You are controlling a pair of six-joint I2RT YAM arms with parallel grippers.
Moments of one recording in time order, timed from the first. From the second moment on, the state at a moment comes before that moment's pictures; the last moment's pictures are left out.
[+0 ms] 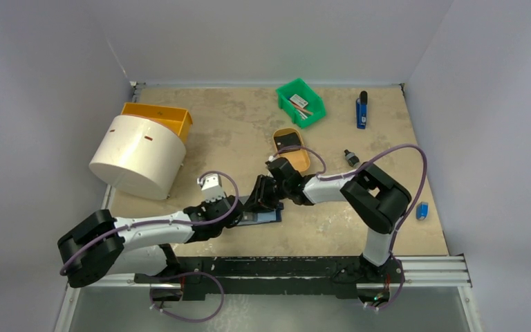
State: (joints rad) left arm -1.00 1.22 0.41 -0.19 -0.64 -1.15; right arm 0.83 1.83 0.85 0.19 -0.40 1.14
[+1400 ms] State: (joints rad) left arm -1.00 1.18 0.44 -0.12 -0.56 -1.07; right arm 0.83 1.74 0.95 -0.14 -0.28 0.91
